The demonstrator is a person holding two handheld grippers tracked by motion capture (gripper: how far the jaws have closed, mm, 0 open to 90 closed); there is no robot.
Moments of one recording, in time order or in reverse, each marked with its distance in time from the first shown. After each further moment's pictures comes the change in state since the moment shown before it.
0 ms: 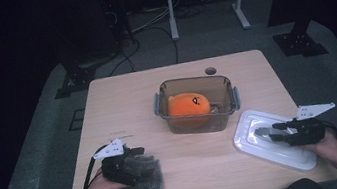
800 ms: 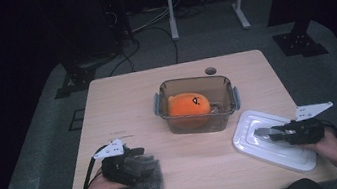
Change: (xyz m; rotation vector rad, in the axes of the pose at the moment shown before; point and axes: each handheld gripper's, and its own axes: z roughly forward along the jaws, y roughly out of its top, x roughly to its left) left arm 0.001 -0.001 0.000 0.007 -0.001 -0.003; right arm 0.001 0.005 0.000 0.030 0.043 -0.048
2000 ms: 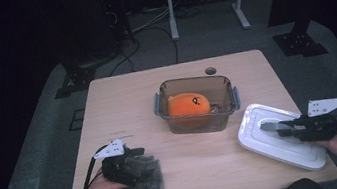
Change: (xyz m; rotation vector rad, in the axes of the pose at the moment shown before) left arm 0.000 0.000 0.001 0.000 0.000 -0.005; right arm 0.010 0.018 -0.035 -0.049 -0.009 -0.034
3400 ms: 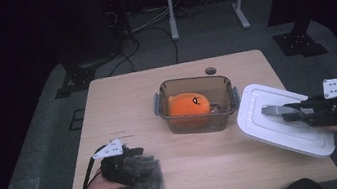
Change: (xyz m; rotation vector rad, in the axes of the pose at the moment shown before) left arm 0.001 -0.001 -0.003 -0.007 0.004 -0.004; right arm 0.018 0.072 -0.044 -0.096 0.045 -0.097
